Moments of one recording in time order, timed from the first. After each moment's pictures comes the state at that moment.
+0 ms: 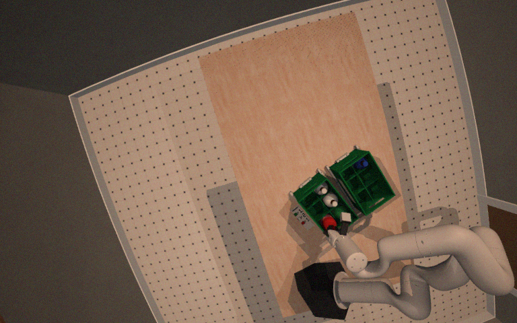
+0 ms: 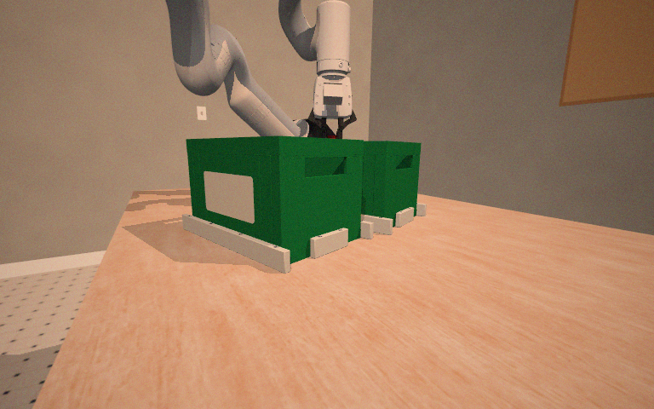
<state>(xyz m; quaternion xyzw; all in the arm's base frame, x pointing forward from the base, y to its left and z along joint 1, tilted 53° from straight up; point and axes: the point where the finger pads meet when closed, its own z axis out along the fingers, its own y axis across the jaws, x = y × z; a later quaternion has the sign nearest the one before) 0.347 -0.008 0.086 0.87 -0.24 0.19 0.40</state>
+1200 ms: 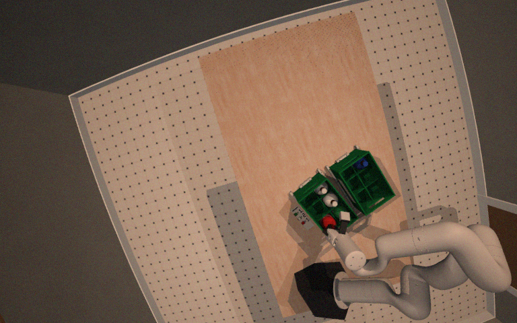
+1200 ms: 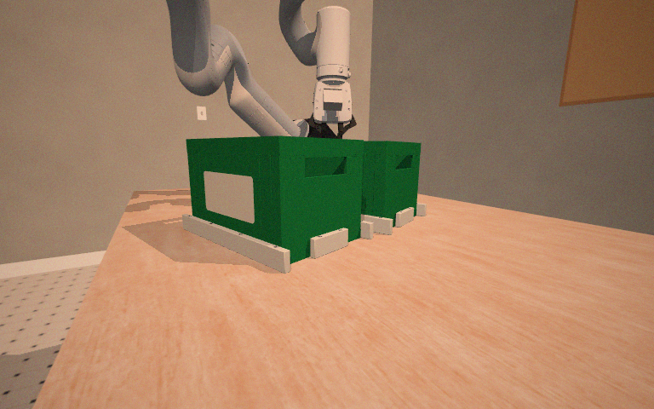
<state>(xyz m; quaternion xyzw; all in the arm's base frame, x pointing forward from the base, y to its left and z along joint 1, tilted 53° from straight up) 0.349 -0.018 0.078 0.87 -0.24 0.19 0.40</state>
